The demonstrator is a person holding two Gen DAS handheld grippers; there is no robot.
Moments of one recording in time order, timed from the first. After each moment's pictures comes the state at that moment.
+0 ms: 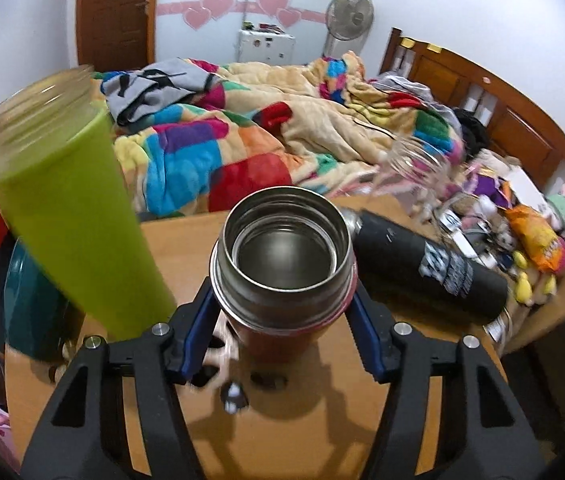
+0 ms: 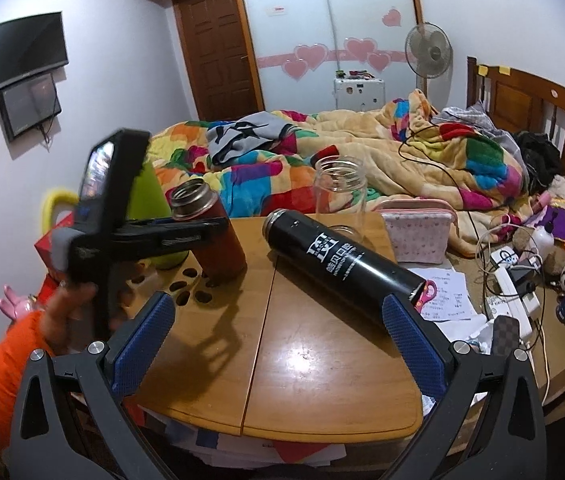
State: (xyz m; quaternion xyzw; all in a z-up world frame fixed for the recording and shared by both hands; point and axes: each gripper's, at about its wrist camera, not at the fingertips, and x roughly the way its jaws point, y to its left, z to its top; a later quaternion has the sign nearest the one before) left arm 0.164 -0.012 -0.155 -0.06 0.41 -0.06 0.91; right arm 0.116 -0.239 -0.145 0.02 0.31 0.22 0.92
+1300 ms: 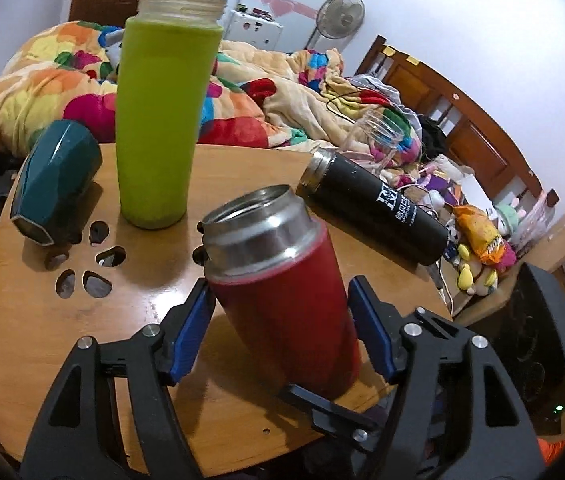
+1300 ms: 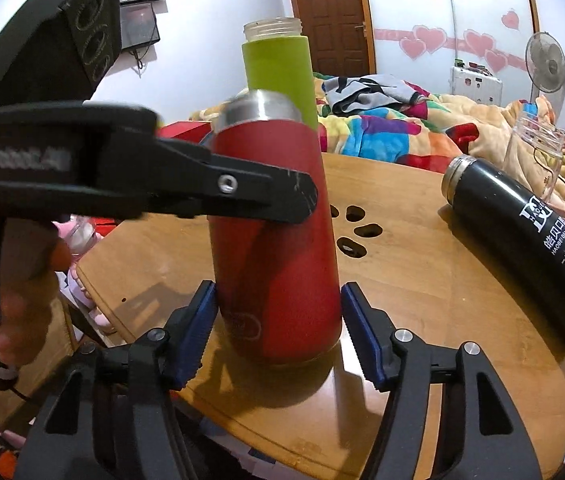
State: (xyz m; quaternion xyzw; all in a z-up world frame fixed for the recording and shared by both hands) left arm 0.082 0.030 -0.164 -0.16 0.42 -0.12 0.89; right arm 0.117 -0.115 -0.229 -0.05 0.33 0.39 0.86
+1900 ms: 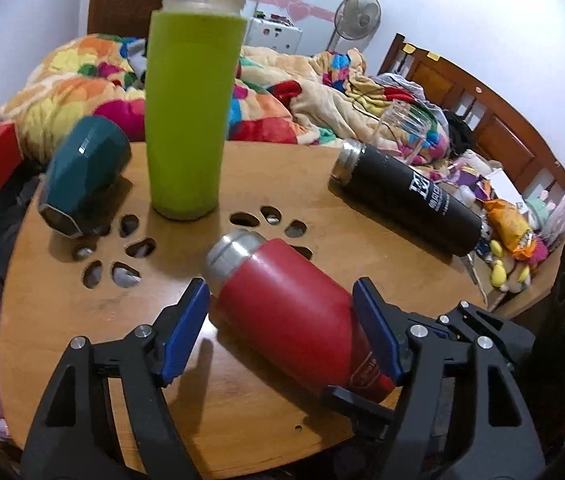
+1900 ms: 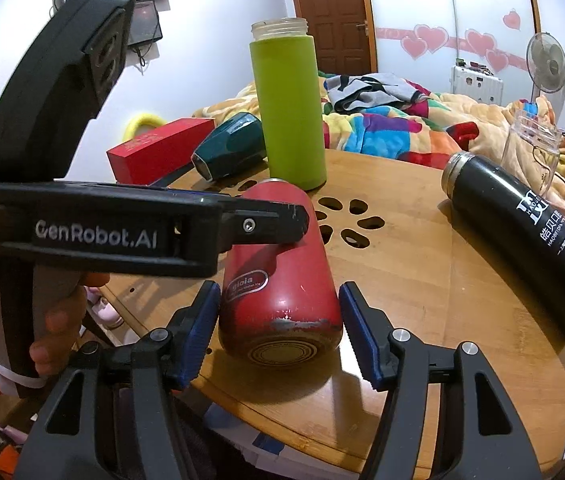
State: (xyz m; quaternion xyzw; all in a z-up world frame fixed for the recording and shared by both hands) left arm 0.072 0.024 -0.173 -0.12 0.41 -0.06 0.90; right arm 0.110 -0.117 -0.229 -0.05 0.33 0.39 0.86
